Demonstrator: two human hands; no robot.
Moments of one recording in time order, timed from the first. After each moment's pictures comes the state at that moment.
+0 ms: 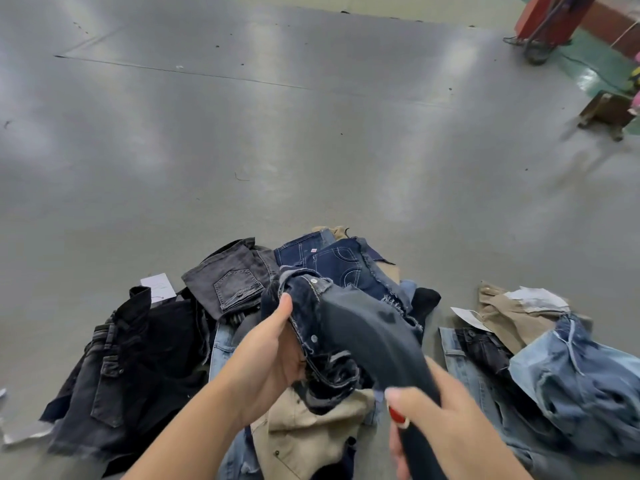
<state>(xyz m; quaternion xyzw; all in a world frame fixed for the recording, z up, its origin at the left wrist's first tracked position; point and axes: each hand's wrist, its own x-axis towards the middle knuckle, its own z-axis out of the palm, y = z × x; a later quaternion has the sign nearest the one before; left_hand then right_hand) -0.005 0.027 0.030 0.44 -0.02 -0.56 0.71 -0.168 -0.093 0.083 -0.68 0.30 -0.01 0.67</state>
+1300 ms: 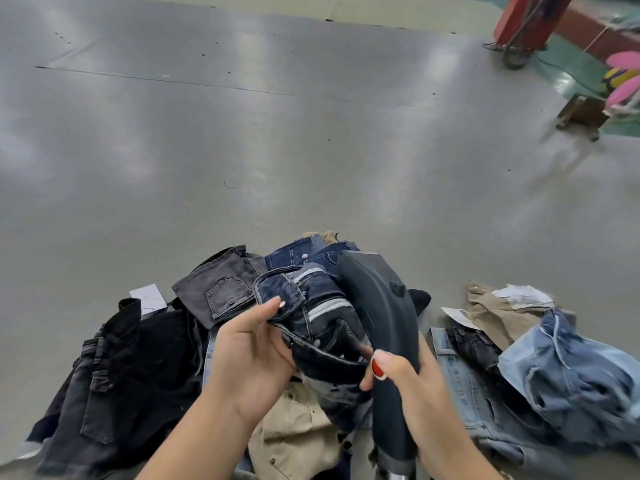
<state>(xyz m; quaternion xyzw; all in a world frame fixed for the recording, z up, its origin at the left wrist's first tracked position) -0.009 0.025 0.067 0.30 0.08 -0.48 0.82 -0.151 -0.092 0.055 -0.62 0.28 -0.19 0.71</state>
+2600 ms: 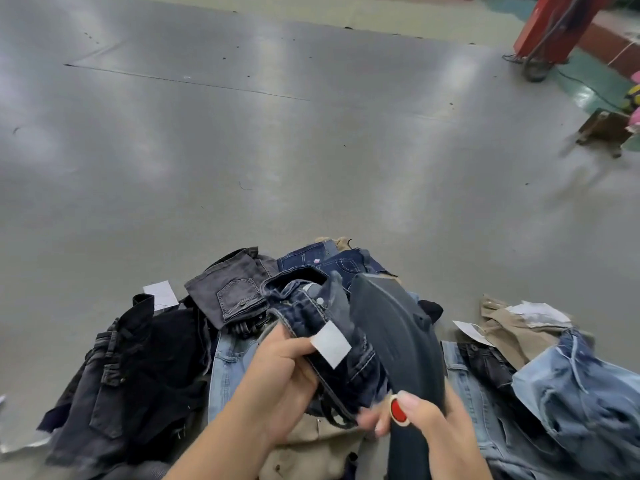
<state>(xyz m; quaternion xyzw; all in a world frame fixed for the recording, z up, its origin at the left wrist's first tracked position) -0.022 0.017 0.057 0.38 0.07 -0.43 0.81 -0.164 -0.078 0.061 -0.59 0.29 -0.15 0.74</state>
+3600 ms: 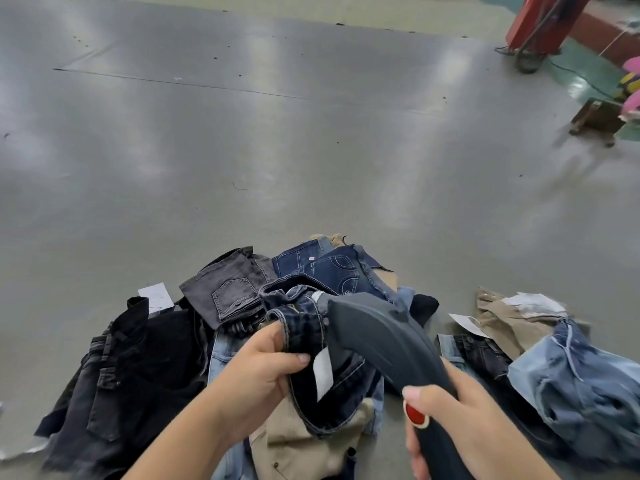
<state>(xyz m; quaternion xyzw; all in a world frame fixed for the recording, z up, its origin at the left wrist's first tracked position) -0.016 0.040 0.054 0.51 -0.08 -0.48 0.71 -0.170 -0.108 0.094 -0.63 0.29 0.01 0.72</state>
